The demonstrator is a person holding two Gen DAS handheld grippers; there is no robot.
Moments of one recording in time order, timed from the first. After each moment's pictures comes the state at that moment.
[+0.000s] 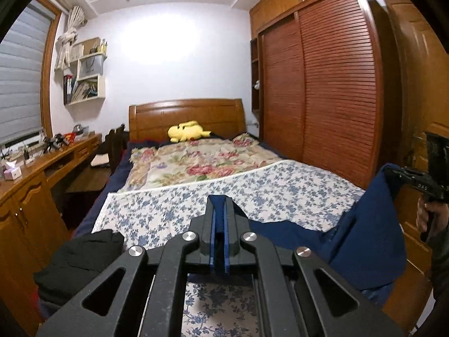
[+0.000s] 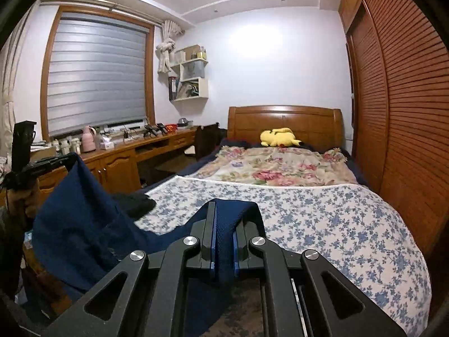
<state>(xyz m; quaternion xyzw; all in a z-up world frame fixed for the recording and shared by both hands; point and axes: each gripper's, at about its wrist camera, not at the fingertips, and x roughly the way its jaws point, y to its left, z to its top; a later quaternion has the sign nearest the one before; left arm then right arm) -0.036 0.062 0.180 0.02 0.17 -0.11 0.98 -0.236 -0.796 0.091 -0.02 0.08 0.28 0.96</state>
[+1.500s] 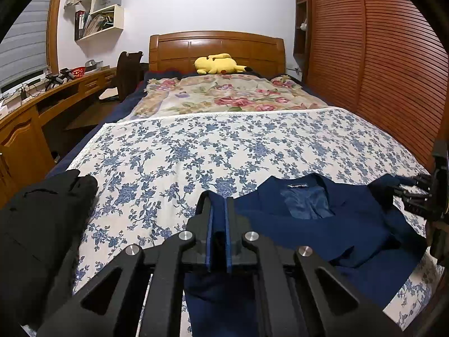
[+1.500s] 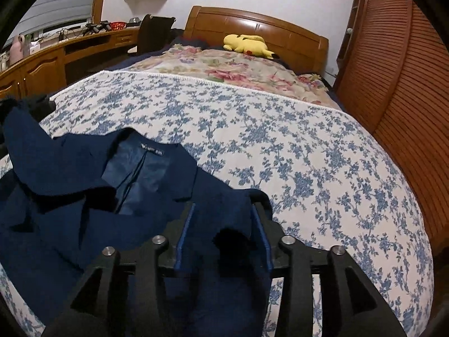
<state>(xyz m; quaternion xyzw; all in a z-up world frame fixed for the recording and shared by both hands) 0.194 0.065 -0.022 -0.01 0.30 -0.03 0.95 0.056 -0.668 -0.047 -0.14 0.27 0.15 0.94</state>
